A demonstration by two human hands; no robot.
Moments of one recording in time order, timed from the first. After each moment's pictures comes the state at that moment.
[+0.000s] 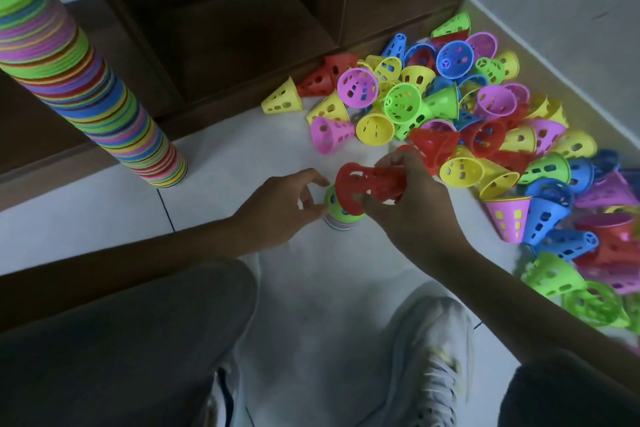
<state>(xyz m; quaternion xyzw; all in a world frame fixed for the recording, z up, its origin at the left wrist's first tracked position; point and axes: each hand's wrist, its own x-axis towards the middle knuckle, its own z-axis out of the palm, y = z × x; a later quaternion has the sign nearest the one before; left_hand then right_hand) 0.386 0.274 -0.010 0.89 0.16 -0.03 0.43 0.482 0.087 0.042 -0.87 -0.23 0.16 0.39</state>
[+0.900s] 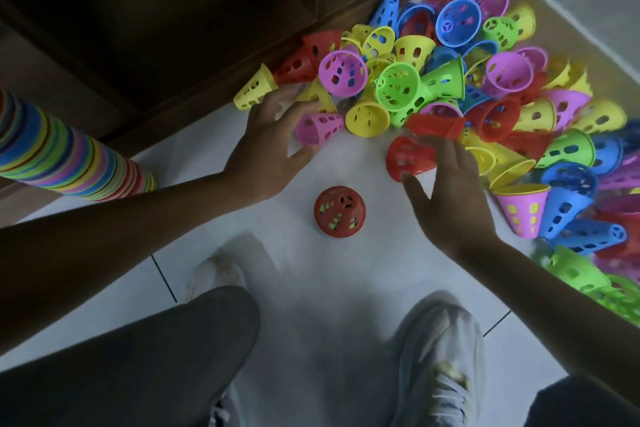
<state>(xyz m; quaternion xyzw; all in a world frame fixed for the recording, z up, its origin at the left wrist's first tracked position) 0.473 0.328 -0.038 0.95 0.09 0.08 0.30 0.556 0.063 -0.021 -0.93 -0.27 0.03 0.26</state>
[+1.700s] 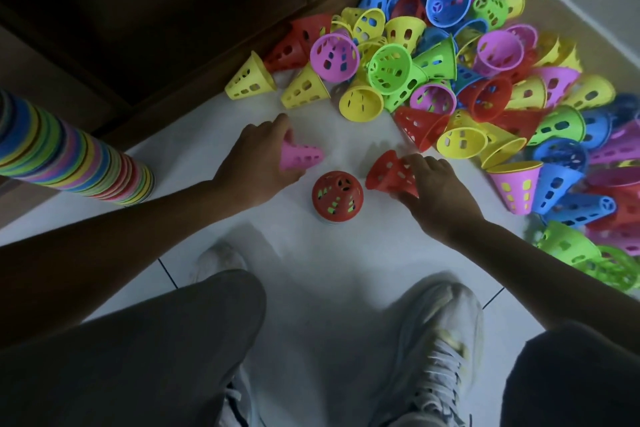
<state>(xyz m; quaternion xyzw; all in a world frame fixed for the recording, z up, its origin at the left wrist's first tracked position) 0.455 0.328 -0.055 0.96 0.11 -0.03 0.27 0.556 0.045 -0.052 -0.93 -0.28 0.18 0.13</state>
